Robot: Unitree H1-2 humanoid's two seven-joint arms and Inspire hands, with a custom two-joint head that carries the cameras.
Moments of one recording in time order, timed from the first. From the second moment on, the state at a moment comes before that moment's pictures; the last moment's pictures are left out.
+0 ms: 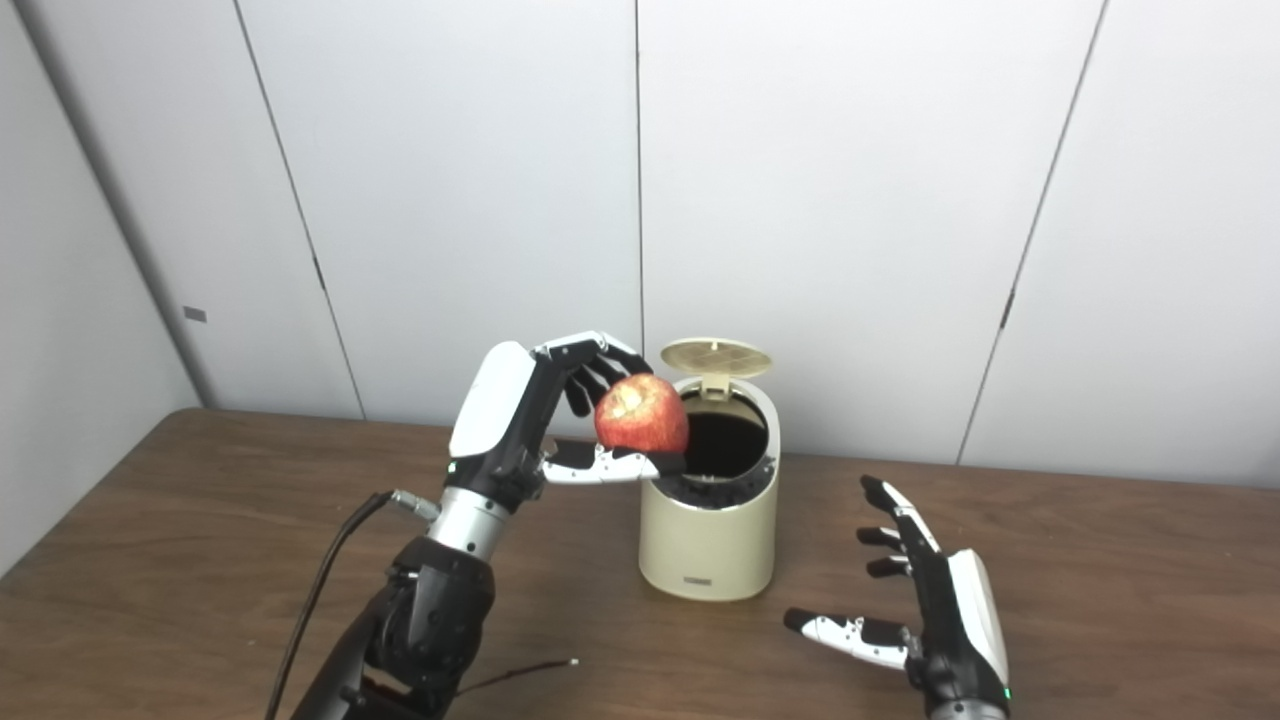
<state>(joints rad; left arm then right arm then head) -0.49 0.14 -0.20 0.01 0.66 -0.03 0.16 -0.22 -0.09 0.07 0.00 -0.44 0.02 -0.16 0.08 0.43</state>
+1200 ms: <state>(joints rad) -0.58 0.05 -0.24 0.38 0.74 -0.18 0.48 -0.22 -0.07 0.09 0.01 -0.44 0.02 -0.18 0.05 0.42</state>
